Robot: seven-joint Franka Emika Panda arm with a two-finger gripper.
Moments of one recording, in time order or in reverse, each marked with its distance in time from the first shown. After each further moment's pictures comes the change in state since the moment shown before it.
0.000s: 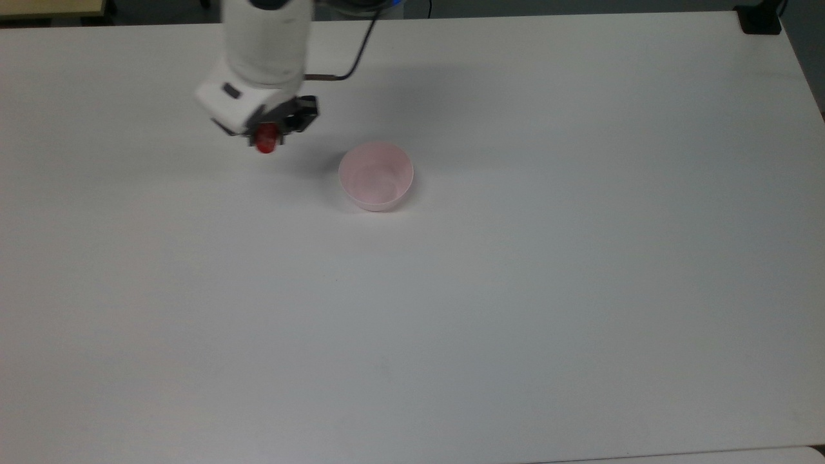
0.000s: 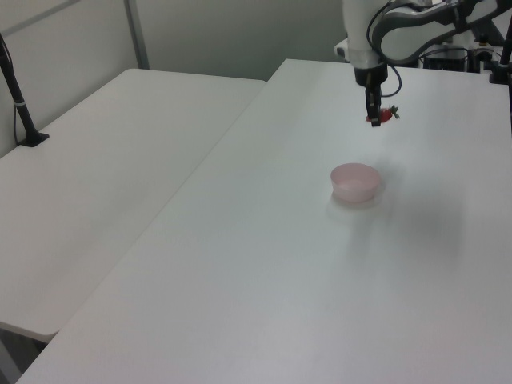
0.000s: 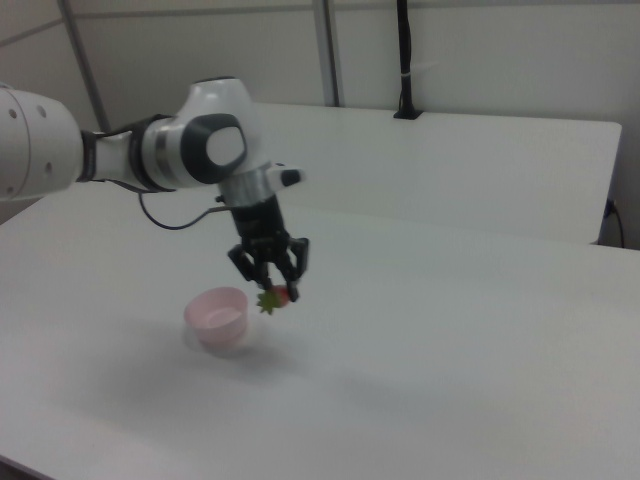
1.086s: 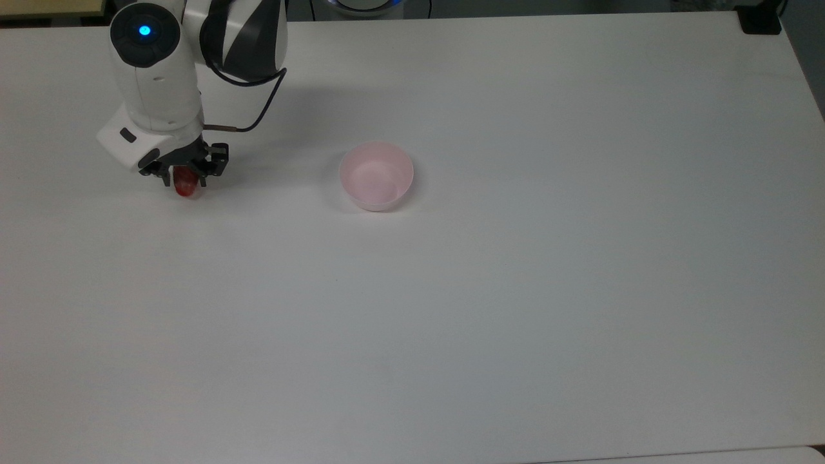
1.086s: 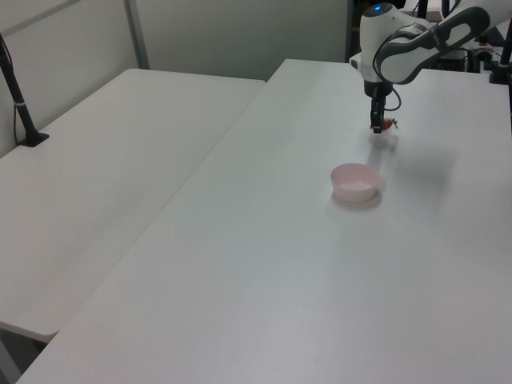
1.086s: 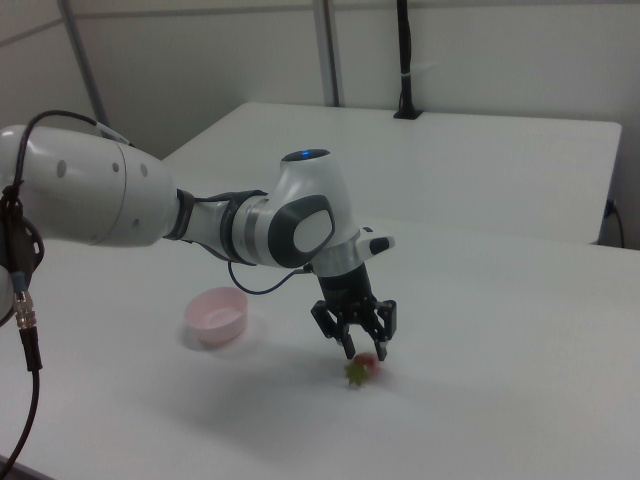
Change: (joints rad) arm -0.085 0.180 -0.149 -0.008 0.000 0.303 -0.093
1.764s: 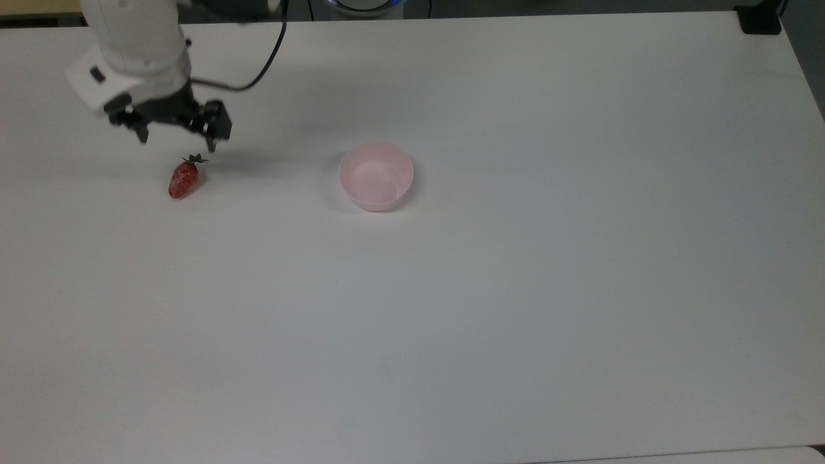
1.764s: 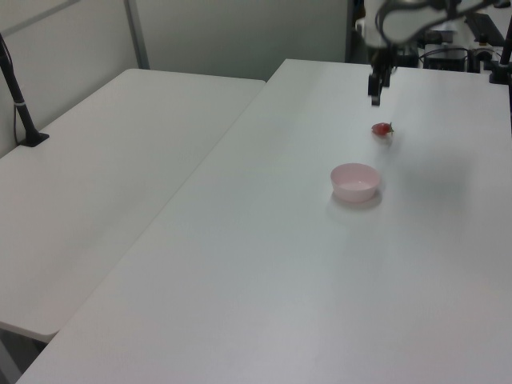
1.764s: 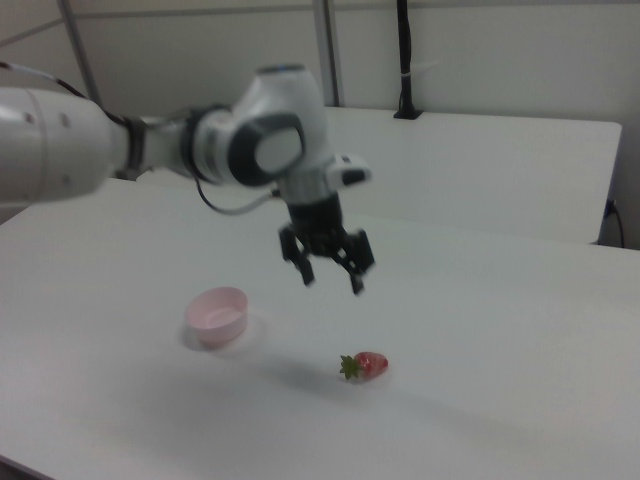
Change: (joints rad) arm 0.035 -0.161 0.007 0.092 0.122 -0.255 0.103
